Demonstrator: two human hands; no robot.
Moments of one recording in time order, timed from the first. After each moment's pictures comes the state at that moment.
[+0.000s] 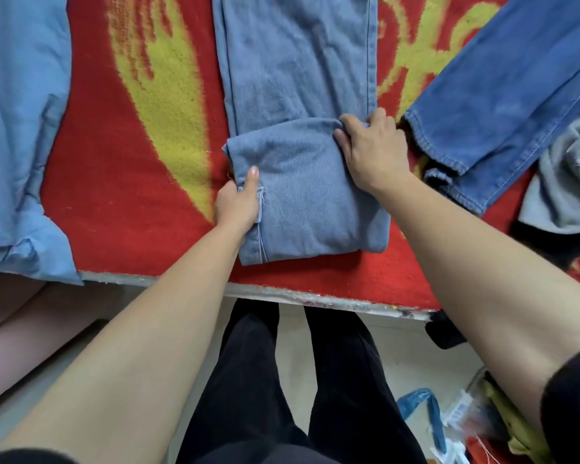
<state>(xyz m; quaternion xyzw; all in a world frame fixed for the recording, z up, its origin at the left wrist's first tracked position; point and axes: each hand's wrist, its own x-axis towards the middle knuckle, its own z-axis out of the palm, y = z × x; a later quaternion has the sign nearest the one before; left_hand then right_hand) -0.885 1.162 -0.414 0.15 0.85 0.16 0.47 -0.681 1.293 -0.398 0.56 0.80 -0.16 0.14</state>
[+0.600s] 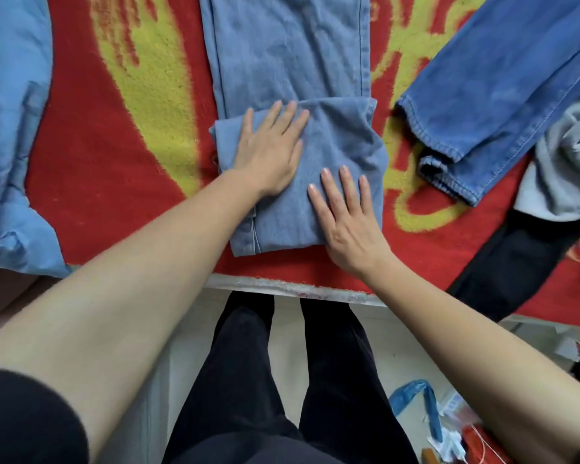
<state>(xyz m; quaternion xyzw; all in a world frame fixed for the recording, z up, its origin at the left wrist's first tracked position) -0.859 1.231 -0.397 0.70 0.65 -0.11 0.26 -0.650 1.156 -0.396 0.38 0.91 -0.08 0.10</state>
